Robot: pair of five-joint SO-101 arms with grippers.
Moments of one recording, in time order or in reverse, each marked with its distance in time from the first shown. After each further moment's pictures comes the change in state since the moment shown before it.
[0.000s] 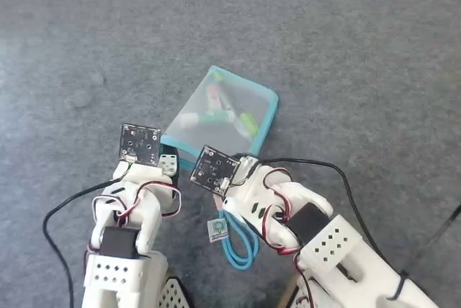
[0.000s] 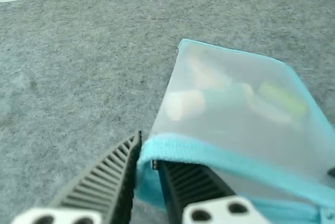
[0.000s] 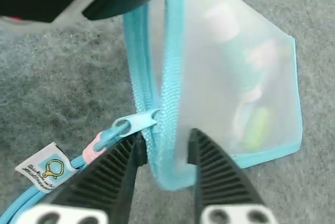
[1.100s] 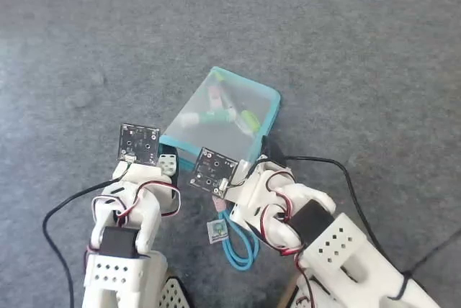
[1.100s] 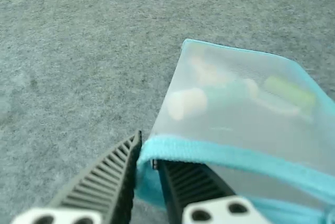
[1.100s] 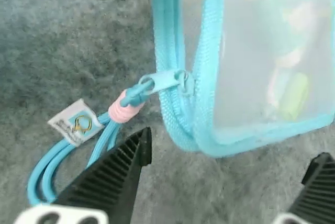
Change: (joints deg) left arm -0.9 0.0 0.0 0.0 0.0; right arm -0.5 0.0 -5.7 15.4 -0.2
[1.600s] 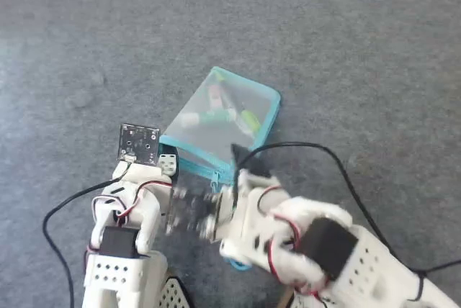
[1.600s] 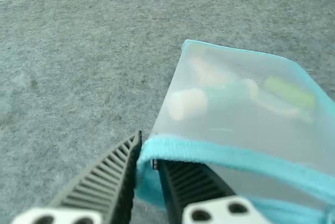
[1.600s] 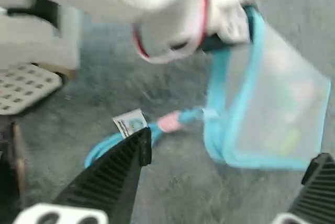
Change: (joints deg) left arm 0.0 0.0 0.0 -0.1 0.0; right arm -12.3 -0.1 -24.7 23.9 0.0
